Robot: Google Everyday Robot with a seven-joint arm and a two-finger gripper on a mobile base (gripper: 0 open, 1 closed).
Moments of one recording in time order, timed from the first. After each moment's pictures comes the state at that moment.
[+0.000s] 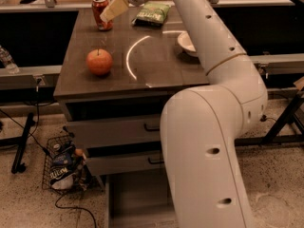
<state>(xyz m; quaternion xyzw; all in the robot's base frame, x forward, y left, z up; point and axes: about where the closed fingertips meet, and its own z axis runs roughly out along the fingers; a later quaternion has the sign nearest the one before) 0.865 0.096 0.979 -0.49 0.70 0.13 0.50</state>
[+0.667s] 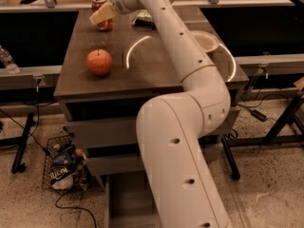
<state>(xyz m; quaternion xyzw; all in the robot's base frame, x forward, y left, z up) 0.925 0.138 0.942 -0.43 0.71 0.14 0.54</state>
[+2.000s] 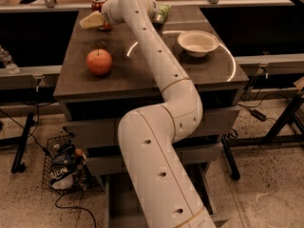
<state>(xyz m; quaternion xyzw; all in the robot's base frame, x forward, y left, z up) 0.970 0.184 0.900 -0.36 0.72 0.17 0.57</state>
